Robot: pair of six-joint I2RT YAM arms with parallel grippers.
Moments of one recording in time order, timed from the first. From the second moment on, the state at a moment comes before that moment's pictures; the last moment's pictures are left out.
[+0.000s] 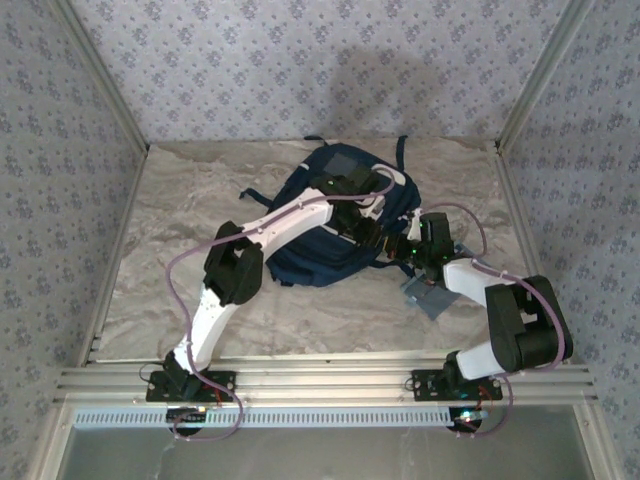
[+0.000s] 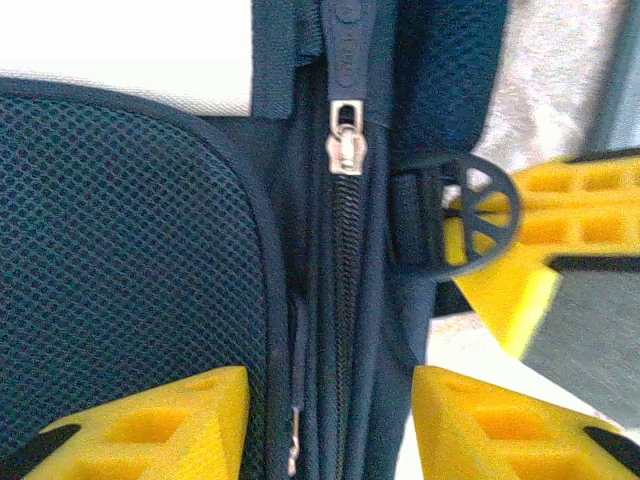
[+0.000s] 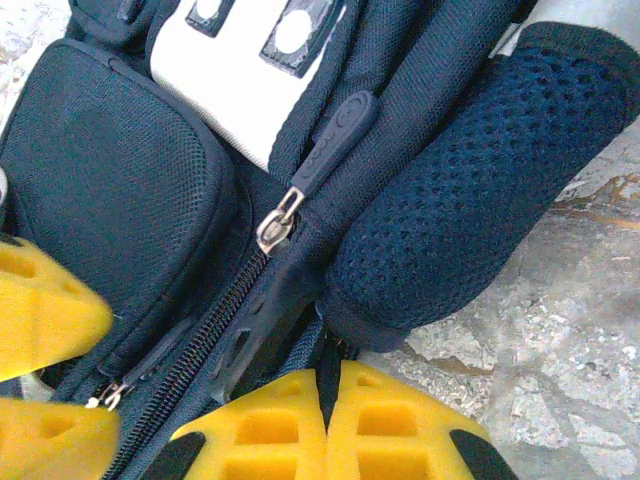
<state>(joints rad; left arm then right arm) -0.84 2.29 2.09 -0.96 0.19 -0.28 0.22 1.44 0.58 0.16 -0.34 0.51</state>
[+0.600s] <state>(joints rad) -0.74 2.48 2.23 -0.96 0.26 -0.43 0.50 1.51 0.58 0.12 -0.18 0.41</state>
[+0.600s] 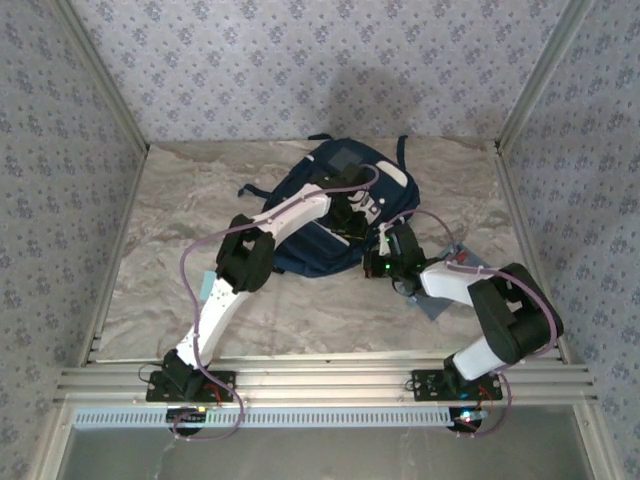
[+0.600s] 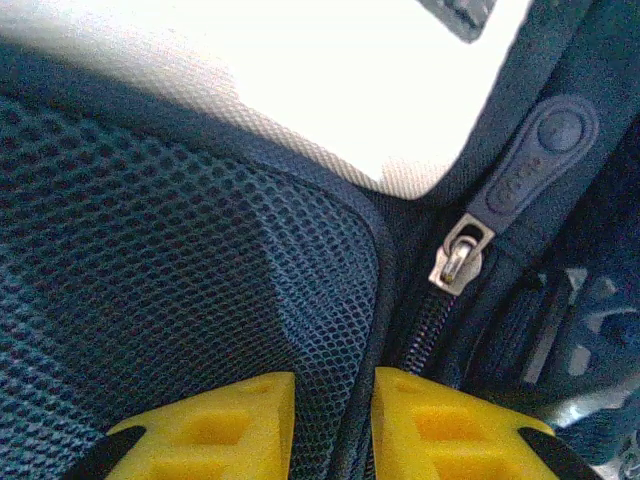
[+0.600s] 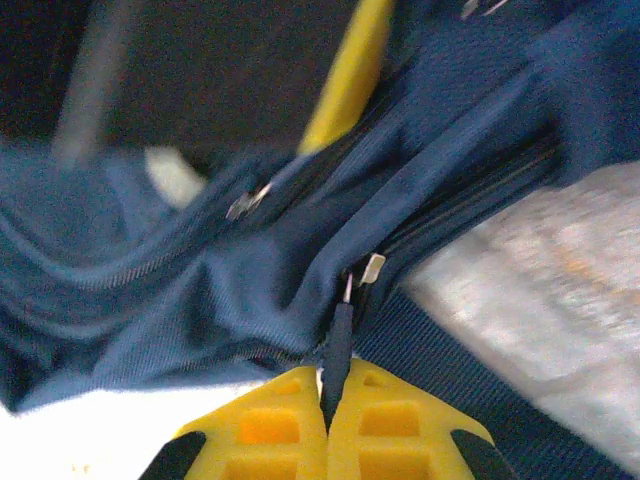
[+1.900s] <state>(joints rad) -0.54 1.76 1.49 -0.76 0.19 -0.58 0.44 1.40 0.77 -0.11 -0.29 0.35</state>
